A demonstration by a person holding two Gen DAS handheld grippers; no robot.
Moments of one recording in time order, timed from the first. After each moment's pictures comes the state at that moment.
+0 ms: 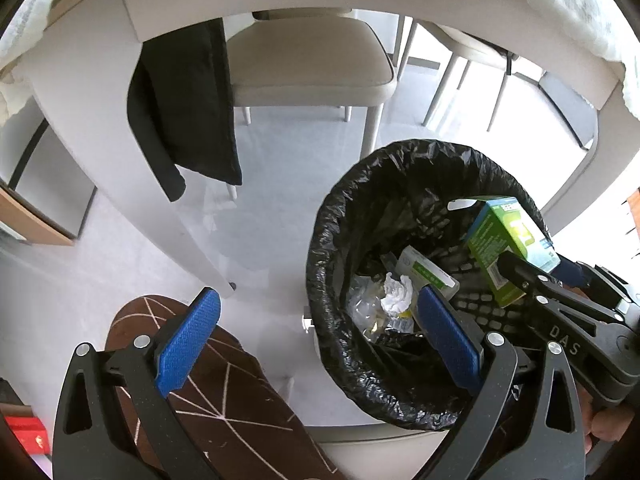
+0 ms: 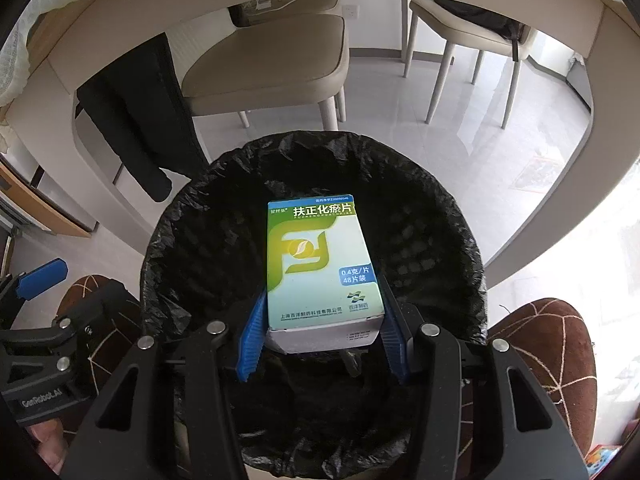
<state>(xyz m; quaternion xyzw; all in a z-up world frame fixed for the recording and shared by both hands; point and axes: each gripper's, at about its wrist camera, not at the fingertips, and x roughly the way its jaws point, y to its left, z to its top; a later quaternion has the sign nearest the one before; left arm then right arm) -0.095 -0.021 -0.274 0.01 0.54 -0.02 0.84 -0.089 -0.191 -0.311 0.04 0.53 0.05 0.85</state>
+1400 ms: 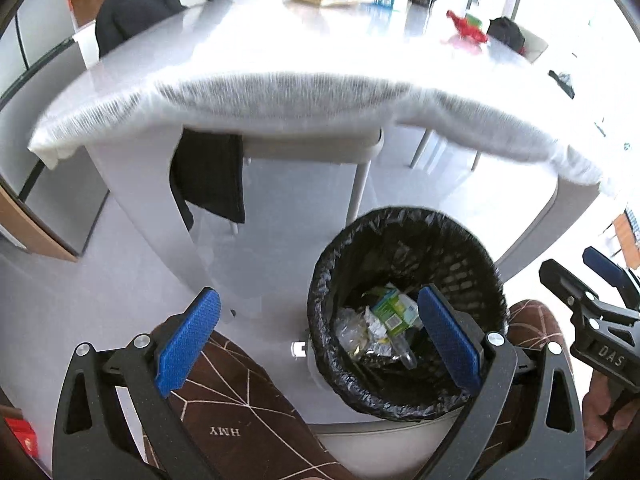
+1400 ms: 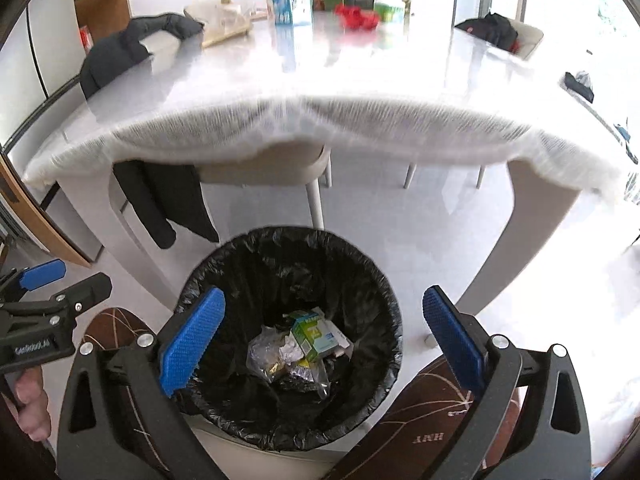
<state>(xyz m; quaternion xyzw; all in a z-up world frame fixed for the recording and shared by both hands) -0.114 -0.013 -0.178 -0.02 0.48 -0.03 0.88 -0.126 -0.229 -0.188 0.02 0.42 0.03 0.90</state>
